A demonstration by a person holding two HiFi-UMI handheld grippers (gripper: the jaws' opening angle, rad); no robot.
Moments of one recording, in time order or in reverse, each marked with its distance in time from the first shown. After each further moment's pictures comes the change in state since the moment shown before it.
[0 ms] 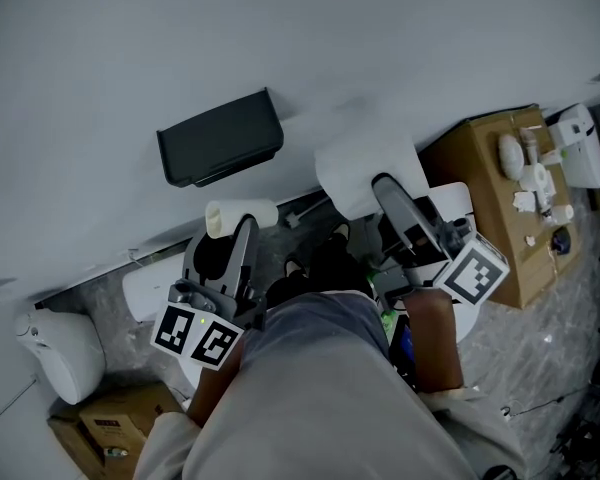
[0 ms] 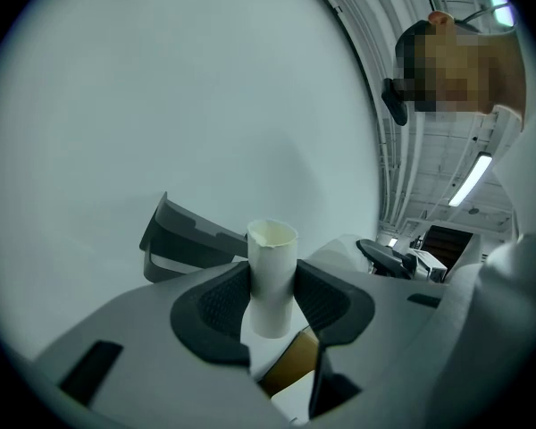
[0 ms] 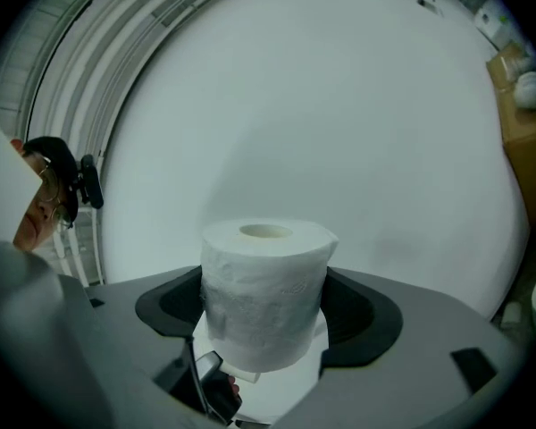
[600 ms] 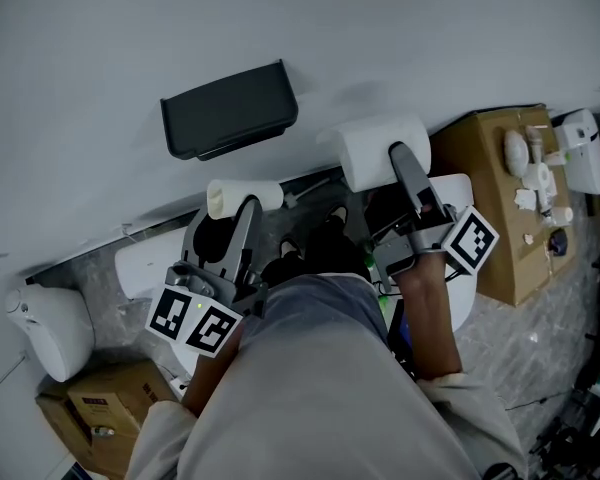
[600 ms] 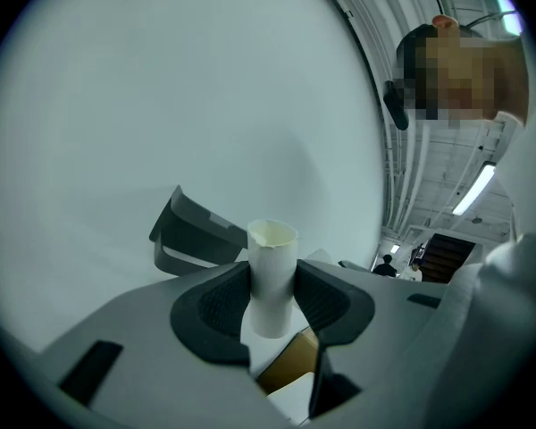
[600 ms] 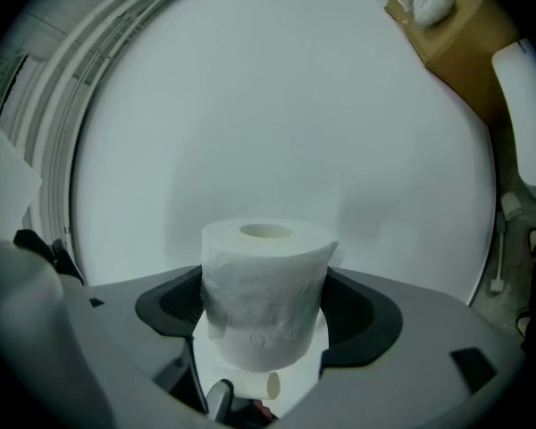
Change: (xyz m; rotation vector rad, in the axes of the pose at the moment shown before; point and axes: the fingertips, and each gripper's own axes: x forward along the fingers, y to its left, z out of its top) left arm -0.007 0.009 -0.008 -0.051 0.000 0.014; right arm 0.001 -0.063 -0.028 0.428 -0.087 -0.075
